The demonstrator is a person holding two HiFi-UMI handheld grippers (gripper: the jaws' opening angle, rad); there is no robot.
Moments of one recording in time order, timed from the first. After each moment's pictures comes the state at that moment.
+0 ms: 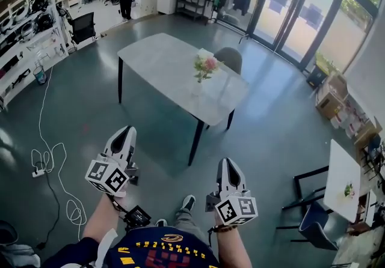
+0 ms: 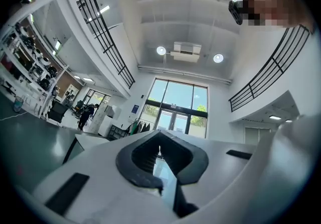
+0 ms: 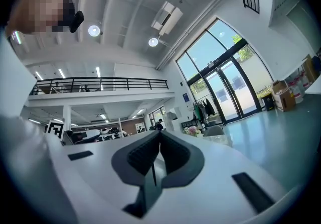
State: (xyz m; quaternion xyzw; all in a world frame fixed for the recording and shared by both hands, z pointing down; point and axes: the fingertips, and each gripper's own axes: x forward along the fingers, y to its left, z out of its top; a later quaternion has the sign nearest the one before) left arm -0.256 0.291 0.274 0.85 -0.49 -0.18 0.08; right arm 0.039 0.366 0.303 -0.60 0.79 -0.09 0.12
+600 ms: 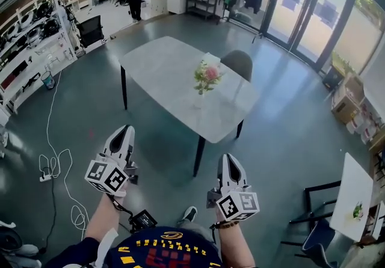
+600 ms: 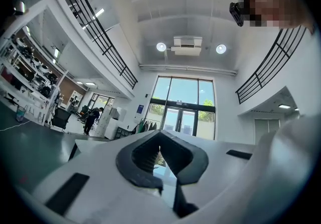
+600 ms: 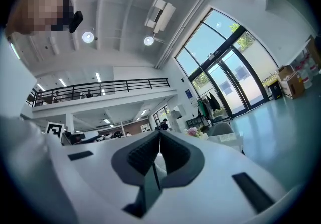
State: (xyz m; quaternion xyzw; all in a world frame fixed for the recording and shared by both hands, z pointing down) left arm -0.200 0.163 0.271 0.83 -0.53 -0.15 0.06; right arm 0.100 0.209 0.318 -0.56 0.81 -0.12 0.15
